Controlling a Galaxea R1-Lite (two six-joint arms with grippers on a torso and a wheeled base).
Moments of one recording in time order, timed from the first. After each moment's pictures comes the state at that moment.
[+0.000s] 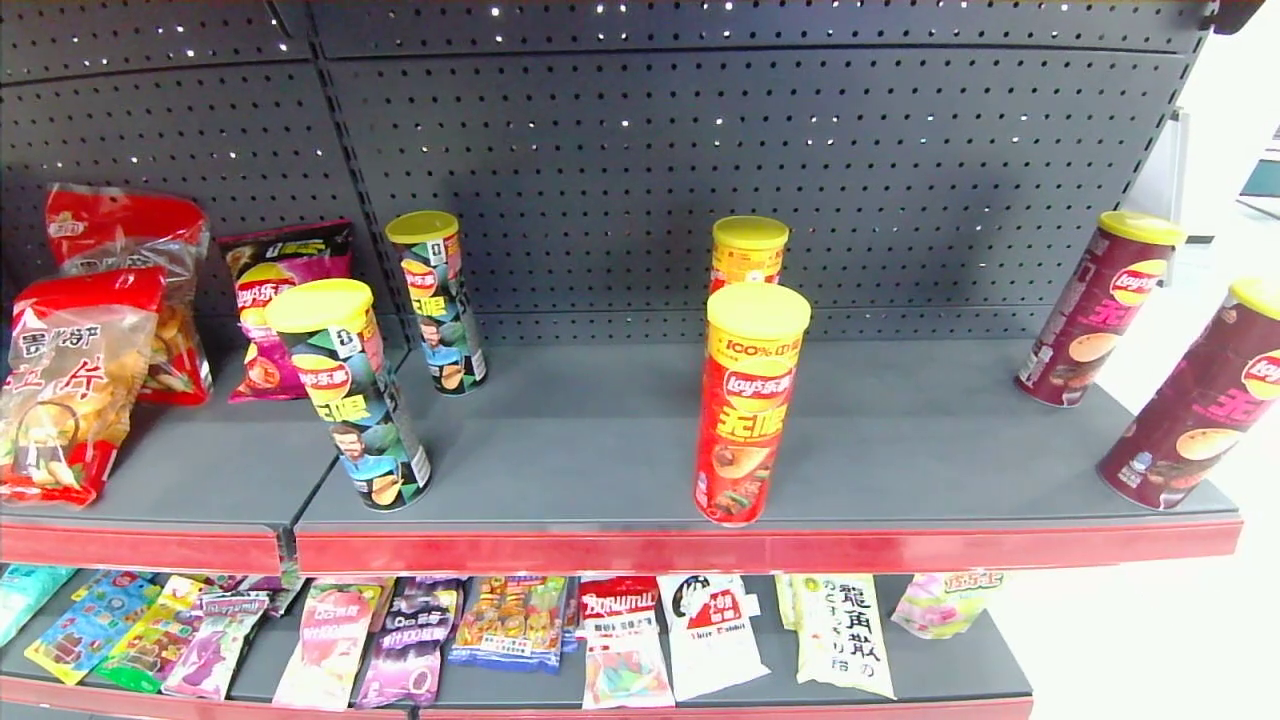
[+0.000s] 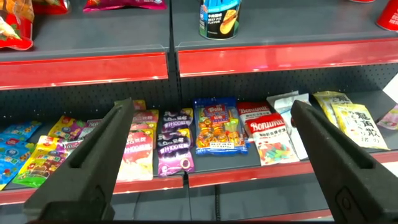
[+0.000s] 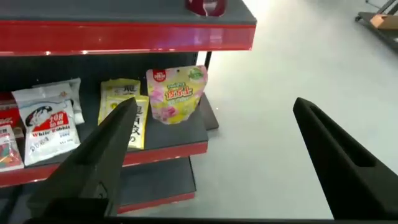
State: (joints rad) left arm -0.05 0.08 0.00 0.01 -0.07 0.01; right arm 0.10 0.12 -0.11 0.17 -0.38 -0.10
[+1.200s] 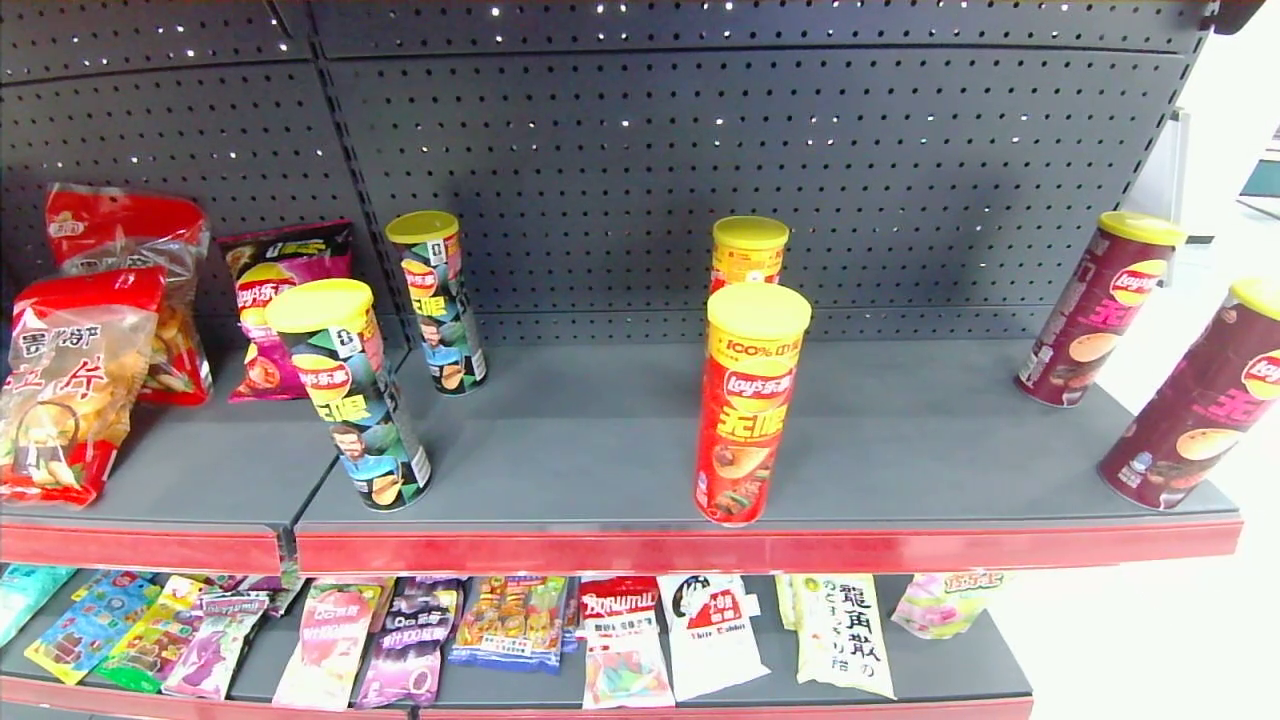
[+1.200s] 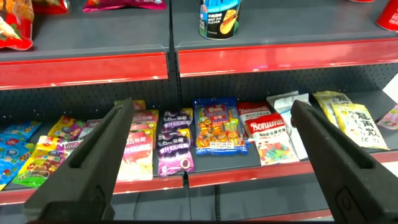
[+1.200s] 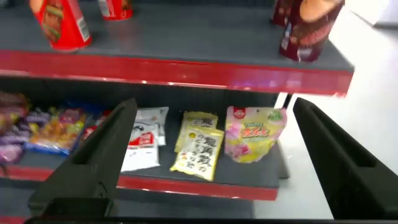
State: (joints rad) left arm -0.05 0.08 0.00 0.01 -0.06 0.01; right arm 0.00 0.01 -0.05 0.03 0.06 0.00
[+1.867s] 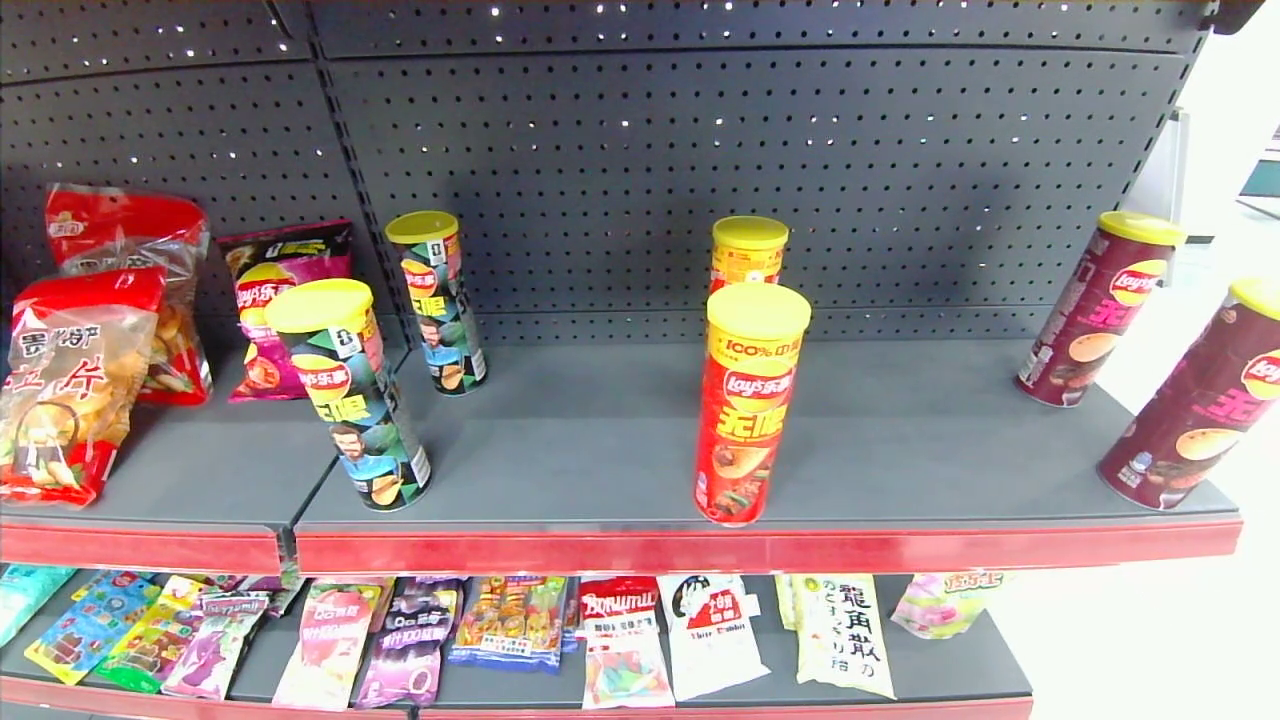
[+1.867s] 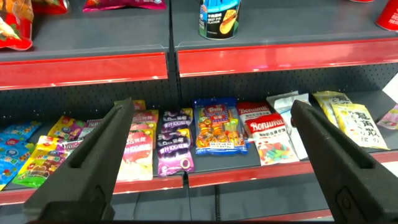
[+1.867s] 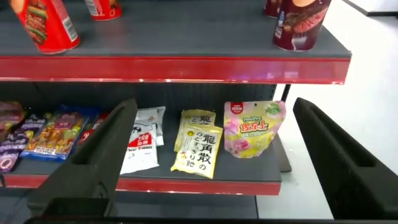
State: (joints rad) left arm -0.05 0.08 0.00 0.01 -0.07 0.01; right arm 0.00 0.00 0.00 0.00 0.04 0.00
